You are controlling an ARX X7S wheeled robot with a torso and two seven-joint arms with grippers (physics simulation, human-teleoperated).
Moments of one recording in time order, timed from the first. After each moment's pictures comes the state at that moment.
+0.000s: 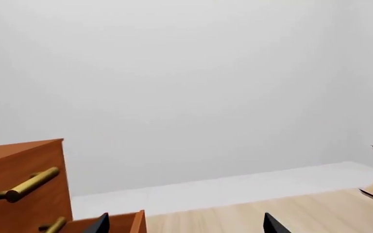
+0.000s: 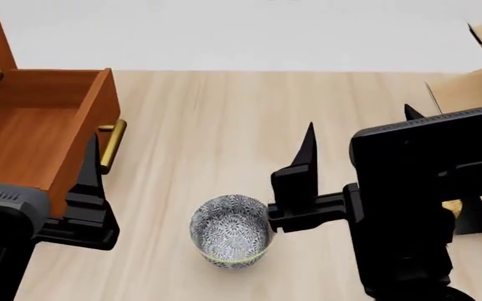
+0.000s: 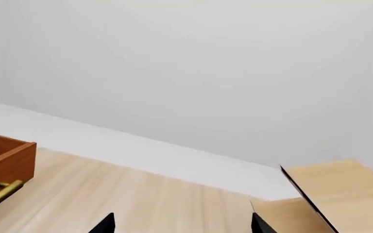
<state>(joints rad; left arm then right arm) -0.43 -0.18 0.22 0.79 -0.19 -0.89 -0.25 0.65 0.28 -0.08 -0.81 0.23 1.31 0.09</state>
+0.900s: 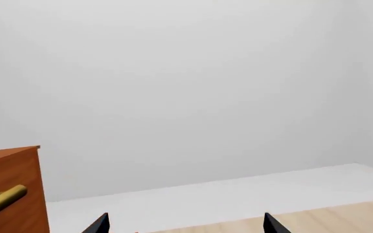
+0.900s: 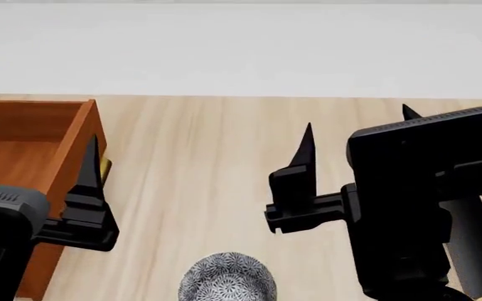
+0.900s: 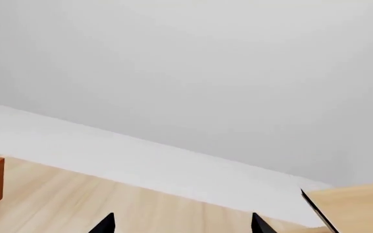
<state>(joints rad) -0.43 -0.20 0.23 0.79 -0.22 -0.88 -0.28 0.65 0.29 -0.09 -0.81 0.25 1.31 0.11</state>
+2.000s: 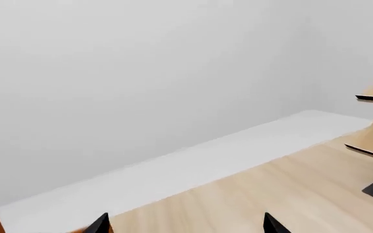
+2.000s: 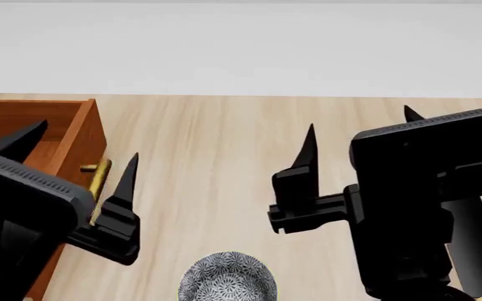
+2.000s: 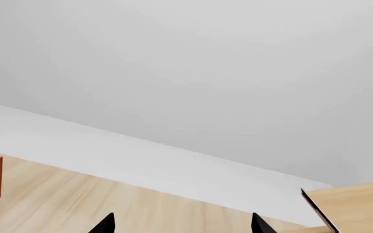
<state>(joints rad) -0.58 -0.27 0.27 0.76 -0.35 -1.11 -0.19 0.64 0.31 -0.08 -0.79 0.26 1.27 0.12</state>
